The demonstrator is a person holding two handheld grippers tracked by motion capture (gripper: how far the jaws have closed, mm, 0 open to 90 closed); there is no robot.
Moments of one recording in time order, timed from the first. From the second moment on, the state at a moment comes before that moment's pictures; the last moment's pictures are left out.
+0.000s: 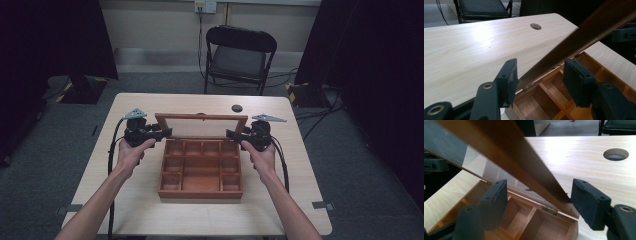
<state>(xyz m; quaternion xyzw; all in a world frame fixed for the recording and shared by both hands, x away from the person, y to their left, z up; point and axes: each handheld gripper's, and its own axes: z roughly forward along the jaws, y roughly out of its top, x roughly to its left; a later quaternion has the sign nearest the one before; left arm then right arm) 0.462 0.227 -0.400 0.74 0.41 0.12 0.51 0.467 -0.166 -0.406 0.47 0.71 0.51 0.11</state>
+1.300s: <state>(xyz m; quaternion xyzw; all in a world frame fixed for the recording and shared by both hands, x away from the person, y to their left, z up) 0.443 0.224 -0.405 0.76 0.40 0.09 0.50 0.432 -0.170 -0.404 0.46 0.72 0.51 0.10</state>
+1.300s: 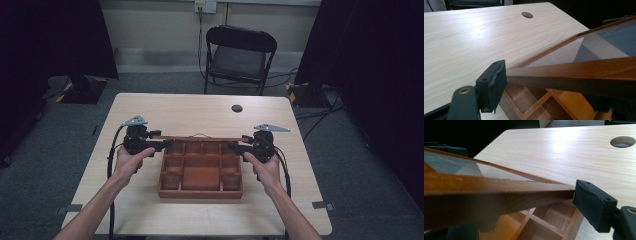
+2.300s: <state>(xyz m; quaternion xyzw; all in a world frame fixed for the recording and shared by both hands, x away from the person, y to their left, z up) 0.429 0.228 -0.405 0.76 0.40 0.09 0.50 0.435 -0.229 -0.402 0.50 0.72 0.46 0.11</state>
